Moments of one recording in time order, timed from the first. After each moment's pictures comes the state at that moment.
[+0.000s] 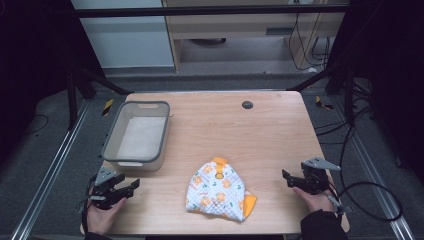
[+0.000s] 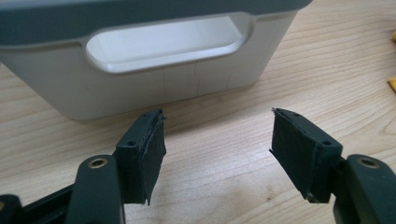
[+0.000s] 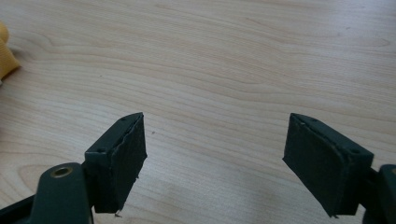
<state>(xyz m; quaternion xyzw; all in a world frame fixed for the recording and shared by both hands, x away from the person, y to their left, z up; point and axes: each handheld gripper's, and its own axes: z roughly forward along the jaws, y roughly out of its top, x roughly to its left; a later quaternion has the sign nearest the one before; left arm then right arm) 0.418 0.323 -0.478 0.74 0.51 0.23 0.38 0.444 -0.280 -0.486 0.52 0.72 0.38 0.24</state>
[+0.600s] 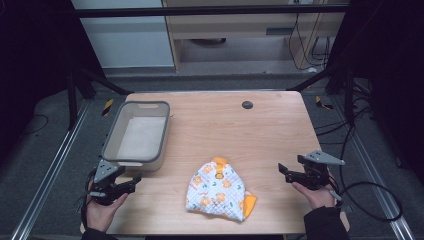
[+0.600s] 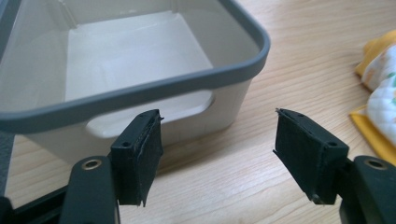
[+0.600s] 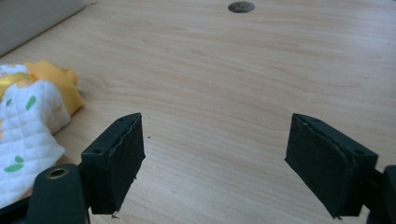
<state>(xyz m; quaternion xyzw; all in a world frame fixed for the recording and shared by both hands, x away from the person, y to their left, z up) 0.417 0.308 -0.443 0.74 0.48 0.25 0.40 0.442 -0.268 -0.447 0.49 0.72 0.43 0.24</state>
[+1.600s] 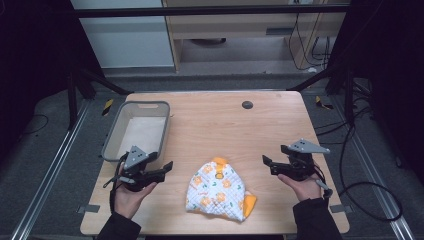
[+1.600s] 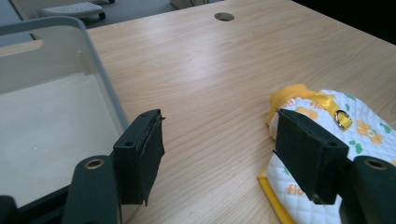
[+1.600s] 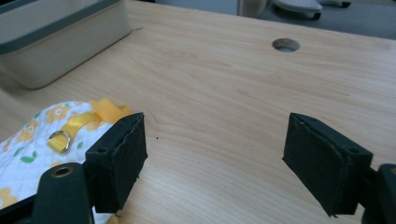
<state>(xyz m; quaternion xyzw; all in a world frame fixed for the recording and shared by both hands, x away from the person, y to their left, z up) 0.440 0.222 -0.409 0.76 0.40 0.22 0.45 0.454 -0.223 -0.414 0.45 0.73 0.46 0.22</state>
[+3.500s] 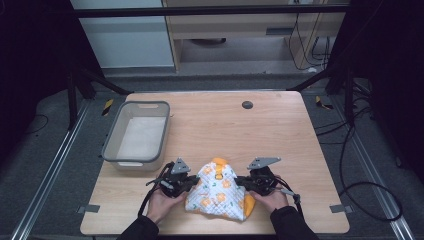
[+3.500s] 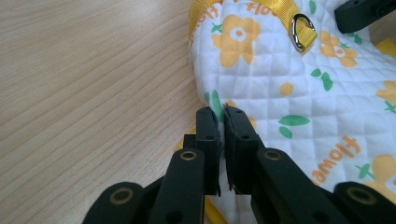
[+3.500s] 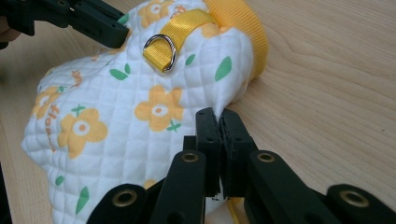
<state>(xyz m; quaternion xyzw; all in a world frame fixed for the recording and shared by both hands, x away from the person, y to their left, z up) 0.454 0.149 -0.474 0.85 0.34 0.11 0.38 0.454 -0.146 -0.477 0.36 0.83 0.42 0.06</state>
